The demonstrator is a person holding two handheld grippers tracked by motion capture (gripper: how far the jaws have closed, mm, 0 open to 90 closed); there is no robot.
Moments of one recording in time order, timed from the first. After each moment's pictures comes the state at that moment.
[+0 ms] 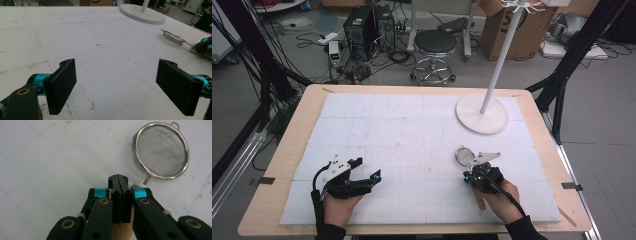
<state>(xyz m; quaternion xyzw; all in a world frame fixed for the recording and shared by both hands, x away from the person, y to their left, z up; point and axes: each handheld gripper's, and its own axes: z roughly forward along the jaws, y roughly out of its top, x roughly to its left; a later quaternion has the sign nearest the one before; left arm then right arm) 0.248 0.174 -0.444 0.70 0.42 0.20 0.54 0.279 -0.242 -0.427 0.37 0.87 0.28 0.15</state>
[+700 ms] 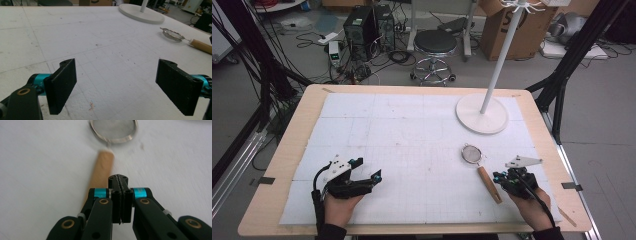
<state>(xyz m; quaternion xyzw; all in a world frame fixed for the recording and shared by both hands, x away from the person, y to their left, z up) 0.248 0.173 -0.444 0.70 0.42 0.20 0.54 0.262 -0.327 -0.424 0.44 0.82 0.31 0.17</state>
